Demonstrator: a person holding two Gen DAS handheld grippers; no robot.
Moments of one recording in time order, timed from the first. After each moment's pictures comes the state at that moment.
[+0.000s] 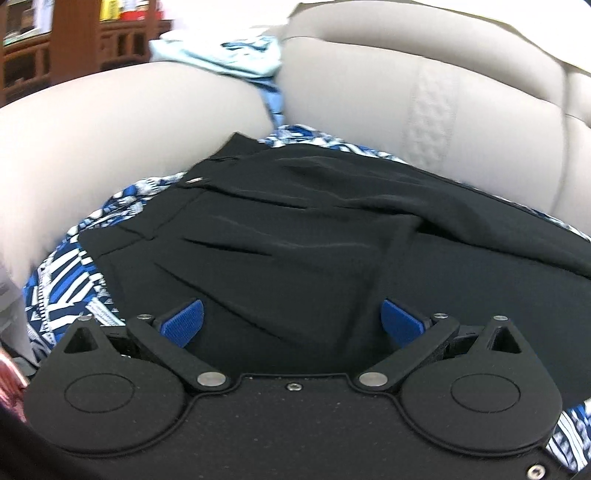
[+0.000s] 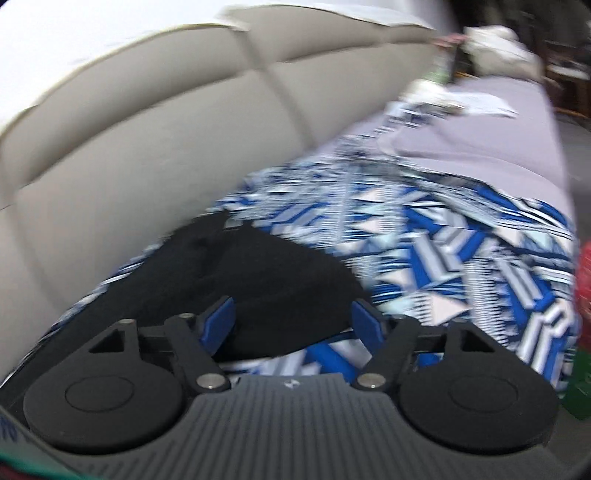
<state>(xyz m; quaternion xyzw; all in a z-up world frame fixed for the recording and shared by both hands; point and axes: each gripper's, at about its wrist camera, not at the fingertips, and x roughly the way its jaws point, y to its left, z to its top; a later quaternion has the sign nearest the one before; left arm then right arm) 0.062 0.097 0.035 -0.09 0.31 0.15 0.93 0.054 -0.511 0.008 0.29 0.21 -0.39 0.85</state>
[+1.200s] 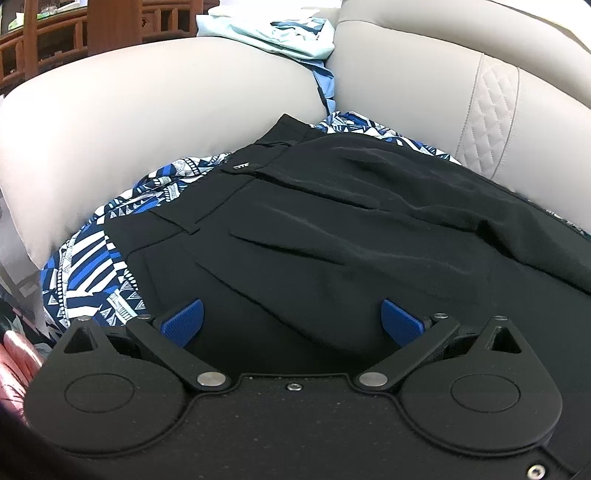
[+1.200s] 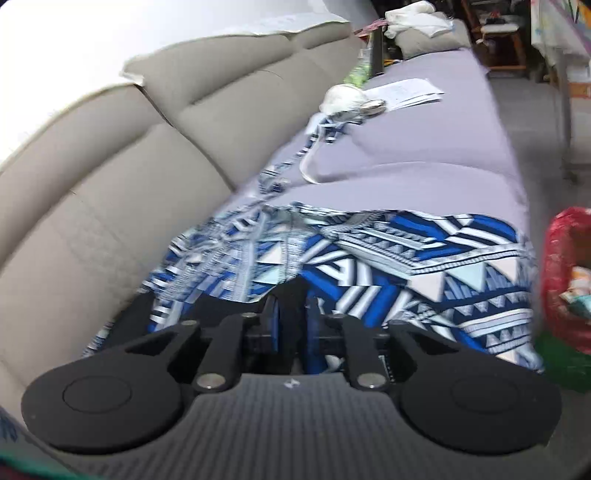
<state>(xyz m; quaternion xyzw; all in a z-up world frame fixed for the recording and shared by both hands) 0.086 0.118 0.025 -0.12 0.34 0.21 0.91 0.018 -0.578 0.016 0.34 0.17 -0.45 0.81</state>
